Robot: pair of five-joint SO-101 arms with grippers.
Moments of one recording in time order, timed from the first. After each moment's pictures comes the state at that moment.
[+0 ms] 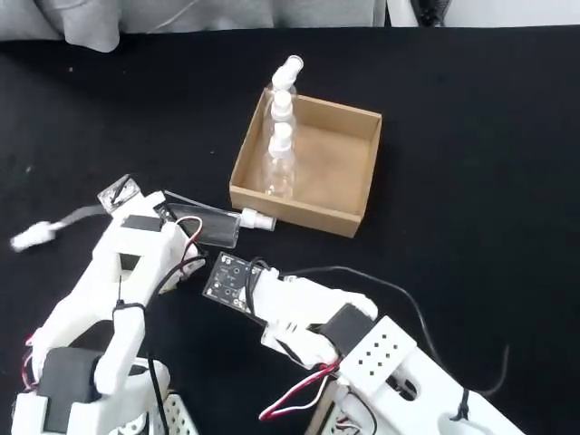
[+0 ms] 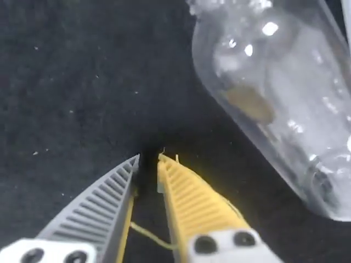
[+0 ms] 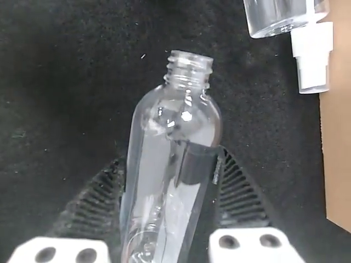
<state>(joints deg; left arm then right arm) 1.8 -17.2 53.1 54.2 43.3 -44.7 -58.9 73.7 59.1 26.7</state>
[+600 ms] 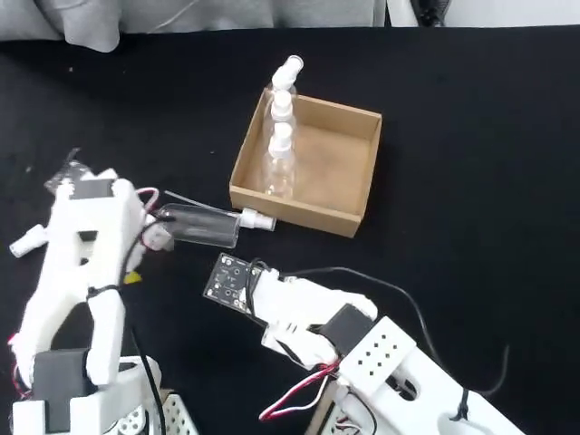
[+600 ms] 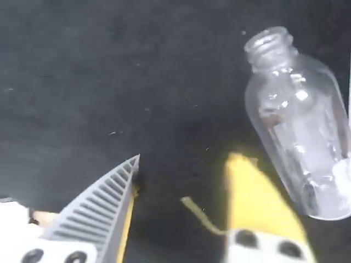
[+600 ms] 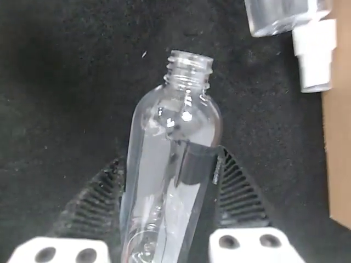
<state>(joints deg) -10.5 -17.0 35.2 78.1 40.8 -44.7 -58.9 74.4 59.1 26.7</state>
